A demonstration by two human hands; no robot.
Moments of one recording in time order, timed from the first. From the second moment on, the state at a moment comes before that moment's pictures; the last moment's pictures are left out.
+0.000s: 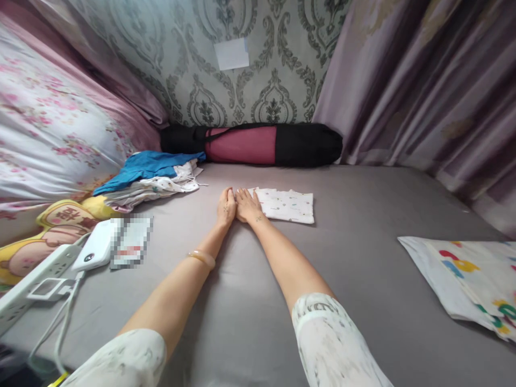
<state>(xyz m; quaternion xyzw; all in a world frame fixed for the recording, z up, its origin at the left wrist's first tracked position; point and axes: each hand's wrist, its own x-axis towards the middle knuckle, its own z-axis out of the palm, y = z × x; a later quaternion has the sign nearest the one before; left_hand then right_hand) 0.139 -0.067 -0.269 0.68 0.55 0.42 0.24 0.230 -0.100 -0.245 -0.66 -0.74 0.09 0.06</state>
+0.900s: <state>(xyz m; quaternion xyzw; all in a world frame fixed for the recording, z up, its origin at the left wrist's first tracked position) 0.190 -0.087 -0.261 0.91 0.39 0.09 0.12 0.344 -0.166 -0.250 -0.75 -0.65 0.08 0.10</state>
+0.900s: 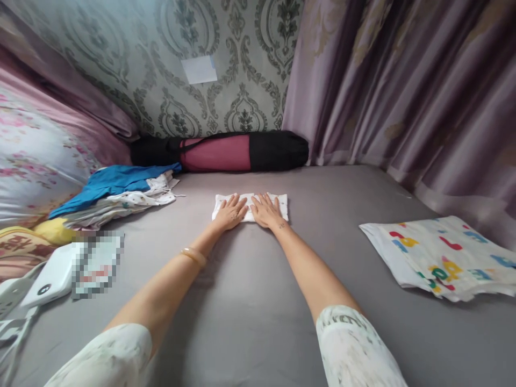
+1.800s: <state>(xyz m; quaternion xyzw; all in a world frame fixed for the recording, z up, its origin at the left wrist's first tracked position) 0.181 0.000 -0.216 0.88 0.47 -0.03 0.09 0.432 -0.141 -0.223 -0.79 -0.60 0.10 0.02</state>
